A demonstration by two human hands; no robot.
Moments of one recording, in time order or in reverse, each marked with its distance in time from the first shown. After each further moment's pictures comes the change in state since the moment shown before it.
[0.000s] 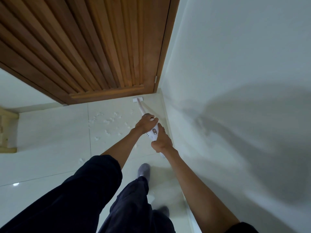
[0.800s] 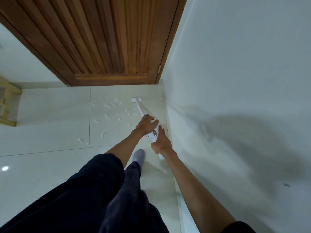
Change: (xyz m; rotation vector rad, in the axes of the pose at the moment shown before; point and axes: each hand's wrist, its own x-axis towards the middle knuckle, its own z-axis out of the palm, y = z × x) left_hand -0.093 -0.075 0.076 -0.020 0.014 -0.041; right_hand -0.101 0.068 0.060 -0.147 -0.022 0.034
